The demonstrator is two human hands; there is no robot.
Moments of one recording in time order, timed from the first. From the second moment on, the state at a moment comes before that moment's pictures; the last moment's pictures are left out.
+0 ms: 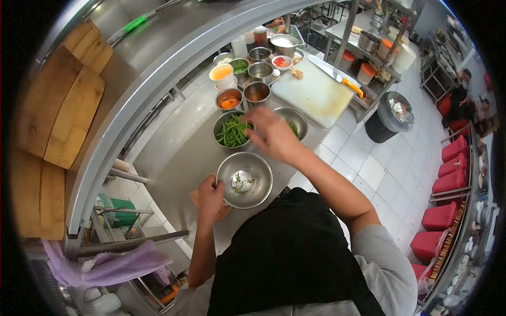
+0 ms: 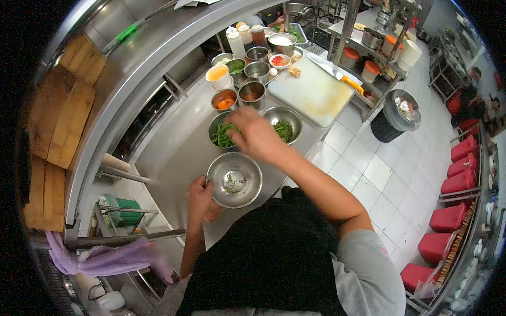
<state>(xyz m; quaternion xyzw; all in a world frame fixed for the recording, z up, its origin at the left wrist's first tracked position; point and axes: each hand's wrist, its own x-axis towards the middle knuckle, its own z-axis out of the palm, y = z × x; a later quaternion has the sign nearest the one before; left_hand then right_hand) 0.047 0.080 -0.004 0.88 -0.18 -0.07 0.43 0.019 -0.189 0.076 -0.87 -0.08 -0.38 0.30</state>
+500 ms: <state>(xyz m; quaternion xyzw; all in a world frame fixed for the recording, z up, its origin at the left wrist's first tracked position) 0.100 -0.029 0.040 0.84 -0.35 0.13 0.39 0.001 -0.202 -0.016 -0.93 -0.22 -0.19 0.24</state>
